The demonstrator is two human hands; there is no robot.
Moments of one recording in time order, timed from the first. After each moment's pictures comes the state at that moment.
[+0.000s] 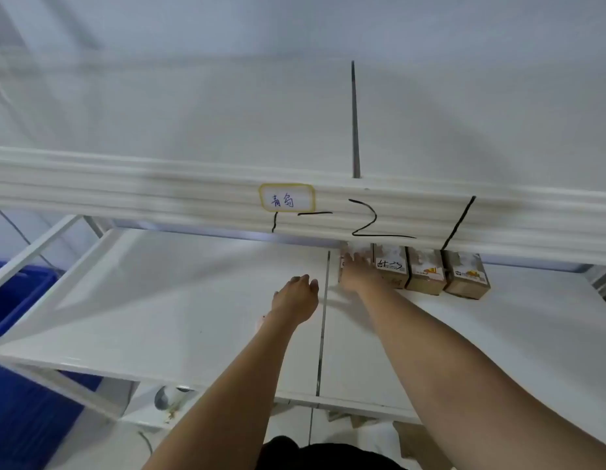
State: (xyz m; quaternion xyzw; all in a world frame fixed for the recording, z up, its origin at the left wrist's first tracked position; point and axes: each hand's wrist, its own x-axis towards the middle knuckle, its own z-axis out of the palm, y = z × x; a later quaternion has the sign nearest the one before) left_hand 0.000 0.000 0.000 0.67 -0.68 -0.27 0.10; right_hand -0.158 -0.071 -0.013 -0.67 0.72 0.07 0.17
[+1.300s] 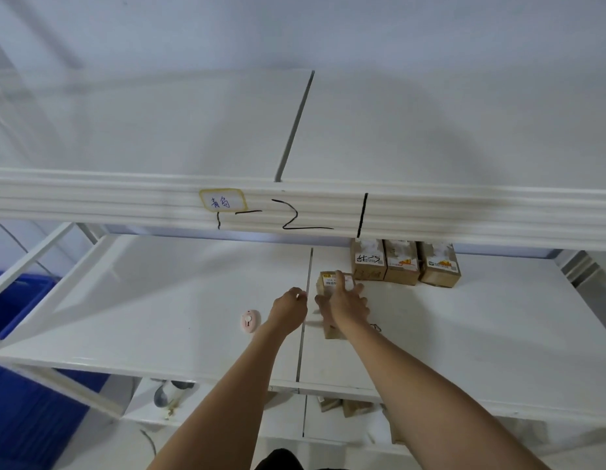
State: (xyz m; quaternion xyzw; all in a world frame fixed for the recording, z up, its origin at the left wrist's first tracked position) left_hand -0.029 0.044 0.005 0.69 -0.60 -0.38 0.14; right_hand -0.164 0.029 -0.023 -0.54 0.79 -0.10 0.27
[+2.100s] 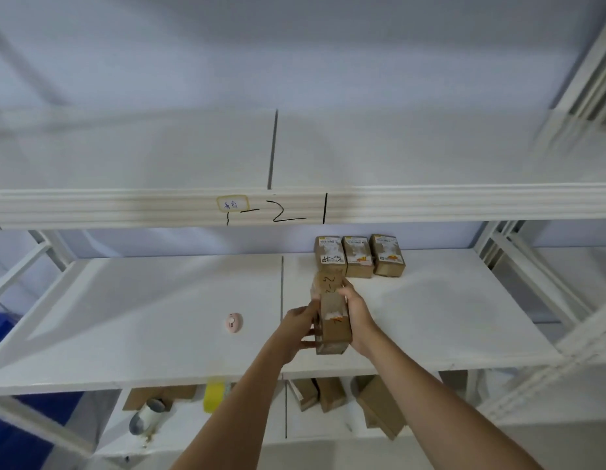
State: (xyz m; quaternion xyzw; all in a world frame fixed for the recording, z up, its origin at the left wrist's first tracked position) left_hand -0.062 0.142 0.053 0.52 -0.44 -0.69 0.24; right_hand -0.200 0.154 0.056 -0.25 0.56 -0.52 0.59
